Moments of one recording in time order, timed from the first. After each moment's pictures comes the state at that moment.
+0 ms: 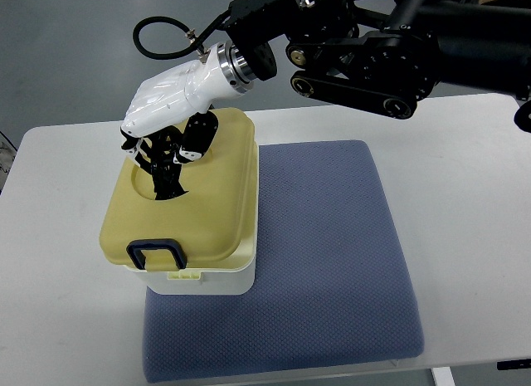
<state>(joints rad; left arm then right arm) 0.01 0.00 -0.04 -0.16 0.03 0.03 0.06 1.76 -0.10 -0.16 0.94 -1.37 0.25 0.61</state>
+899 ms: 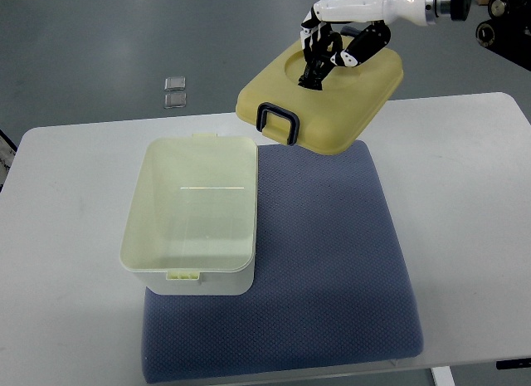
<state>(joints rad) 0.01 0.00 -0.04 -0.16 0.03 0.03 0.06 1.49 -0.54 -0.07 0.87 -1.36 0.15 0.61</state>
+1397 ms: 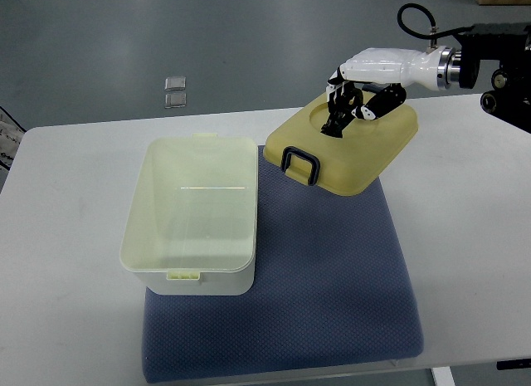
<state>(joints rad) 0.01 0.00 -0.04 -0.16 0.03 0.03 0.06 1.31 -0.54 -0.07 0.87 -1.36 0.06 0.61</state>
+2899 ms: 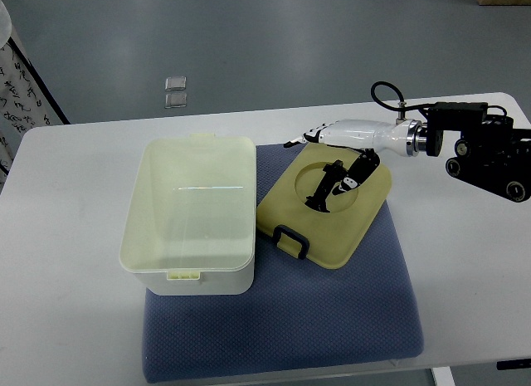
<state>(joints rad) 0.01 0.00 -0.04 -0.16 0.03 0.03 0.06 1.14 -0.45 0.01 0.88 -1.22 0.07 0.61</state>
